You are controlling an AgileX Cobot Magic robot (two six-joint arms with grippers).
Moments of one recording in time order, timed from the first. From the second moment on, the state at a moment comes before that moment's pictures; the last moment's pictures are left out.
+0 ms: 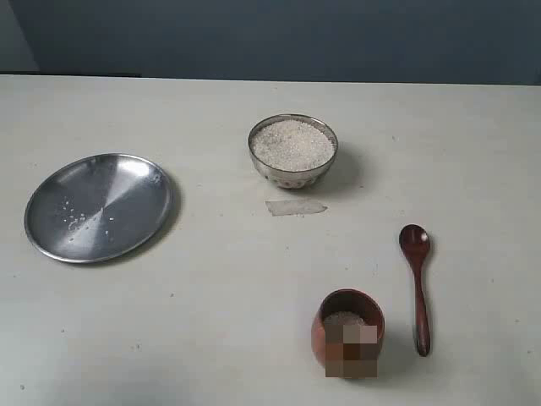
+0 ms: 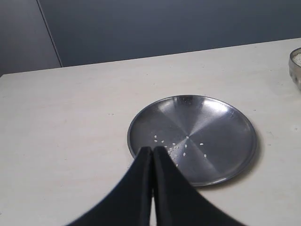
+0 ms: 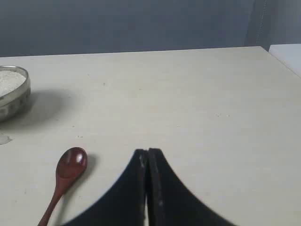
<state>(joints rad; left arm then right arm) 0.04 0.00 -0.04 0.11 0.37 -0.04 -0.05 0.00 0.00 0.01 0.37 0.03</state>
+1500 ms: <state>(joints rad) 0.04 0.00 -0.04 0.11 0.37 -0.04 -0.05 0.00 0.00 -0.01 -0.23 0.03</state>
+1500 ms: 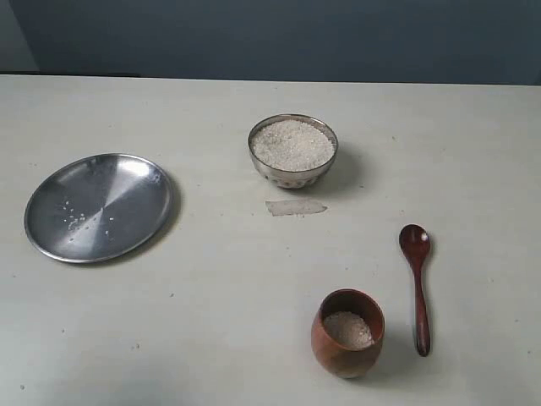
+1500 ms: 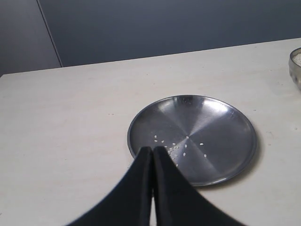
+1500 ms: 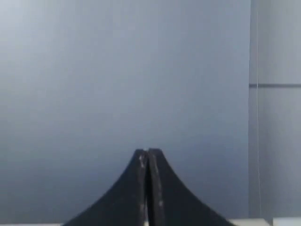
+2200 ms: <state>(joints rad) 0.04 0.00 -0.04 0.11 0.37 -0.04 -0.05 0.00 -0.07 -0.02 -0.66 0.42</state>
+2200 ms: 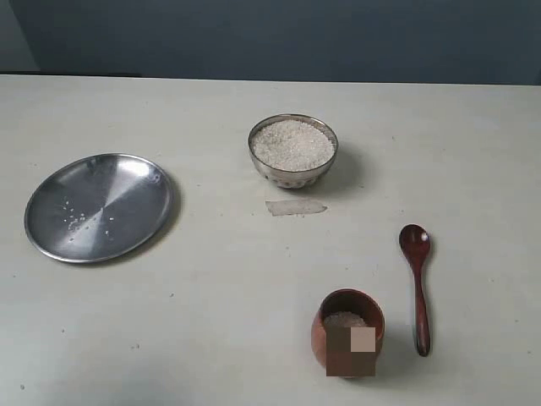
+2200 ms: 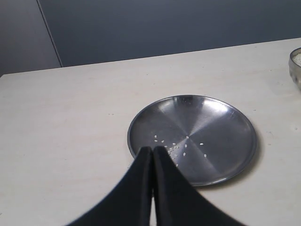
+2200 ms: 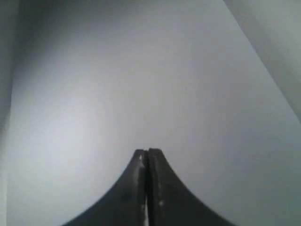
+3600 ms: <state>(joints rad) 0.04 0.00 -0.04 0.11 0.37 -0.04 0.43 0.72 -0.49 -0.20 0.48 0.30</state>
